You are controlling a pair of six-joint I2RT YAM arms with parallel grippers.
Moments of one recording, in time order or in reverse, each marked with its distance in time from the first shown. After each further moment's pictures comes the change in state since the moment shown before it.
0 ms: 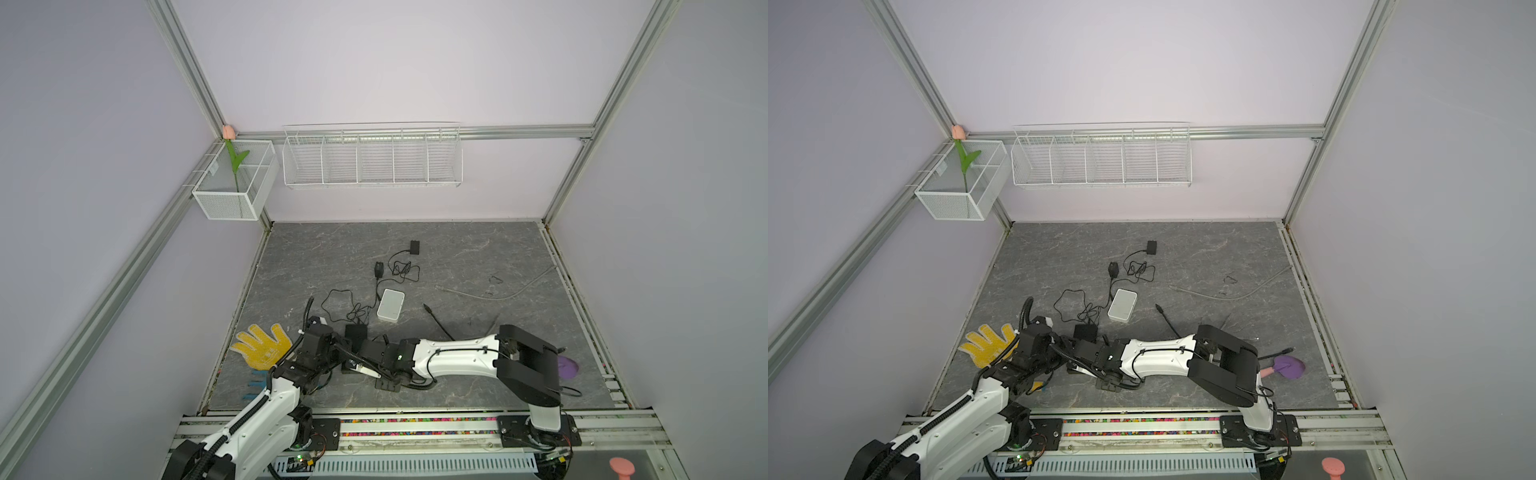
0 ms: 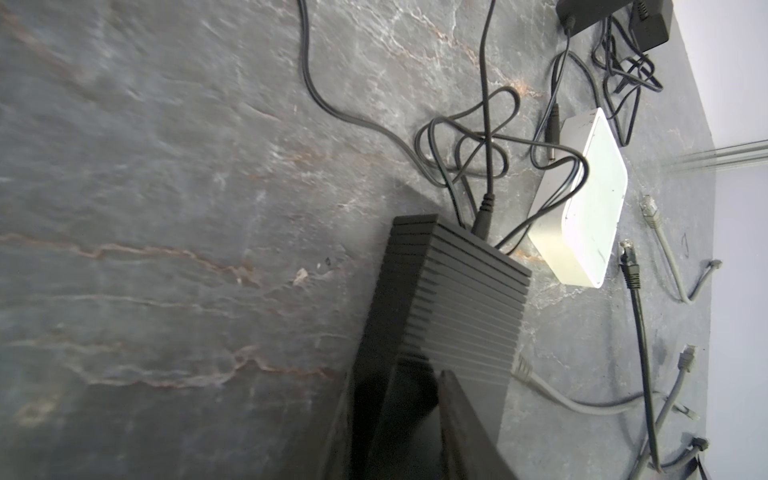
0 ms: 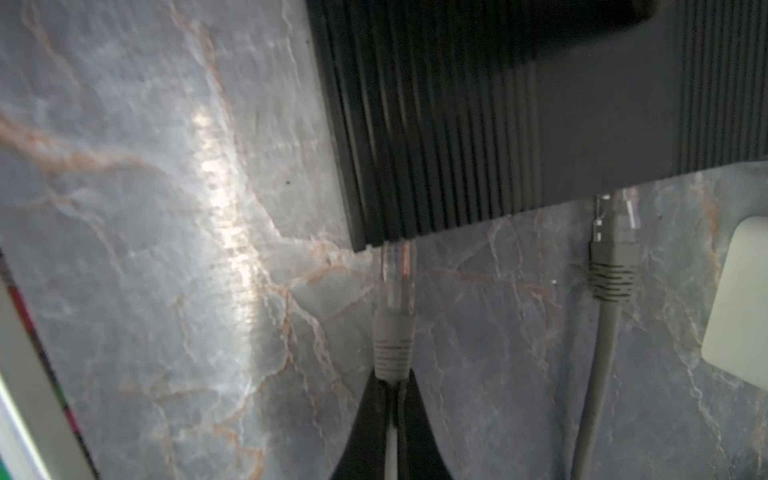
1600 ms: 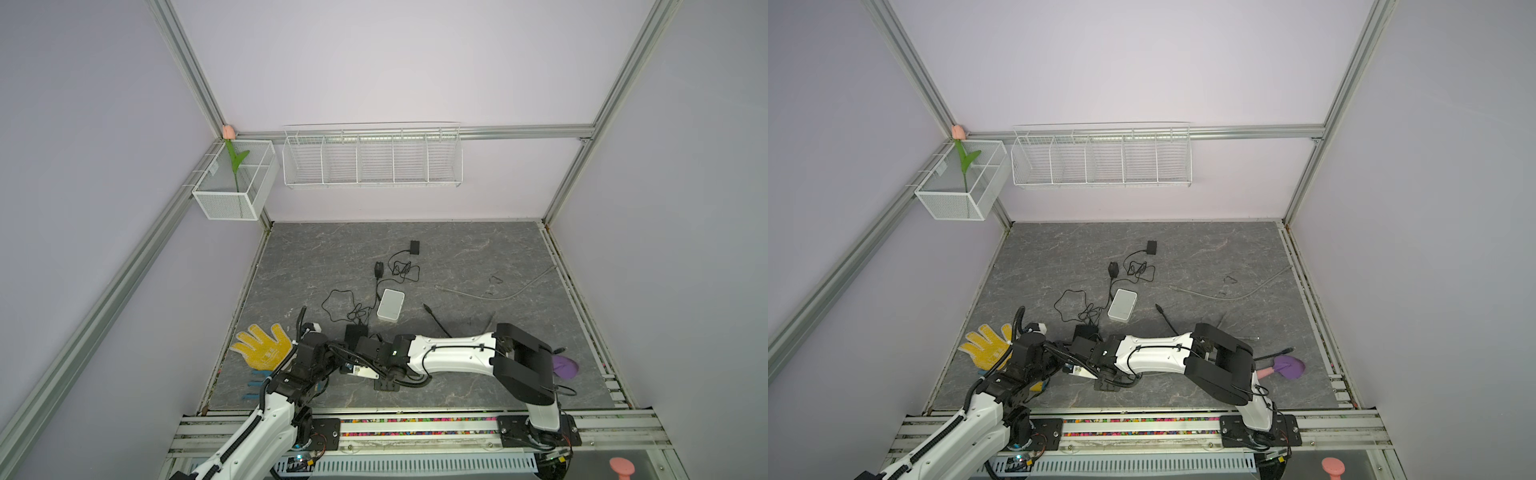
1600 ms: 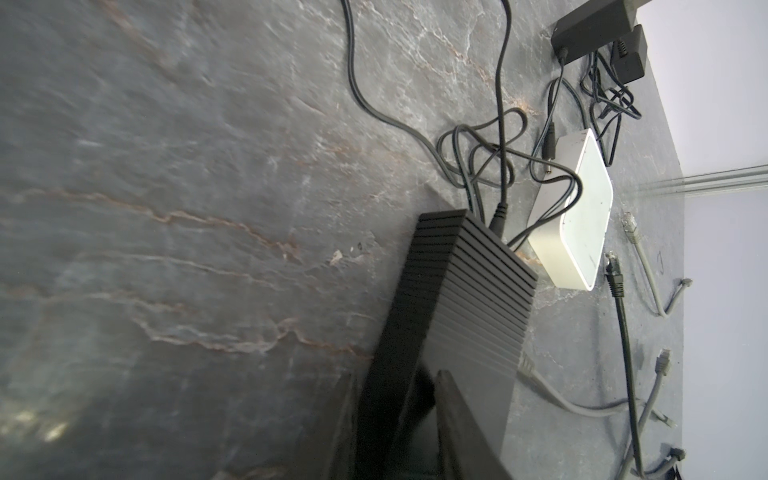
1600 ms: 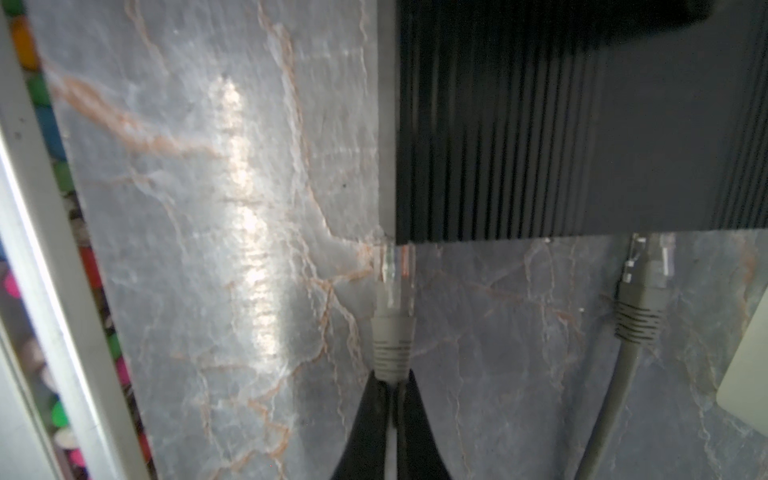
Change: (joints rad) left arm 0.013 -0.165 -0.069 -0.050 -0.012 -0.048; right arm -0.014 0.033 0.082 -0.097 -0.066 -0.094
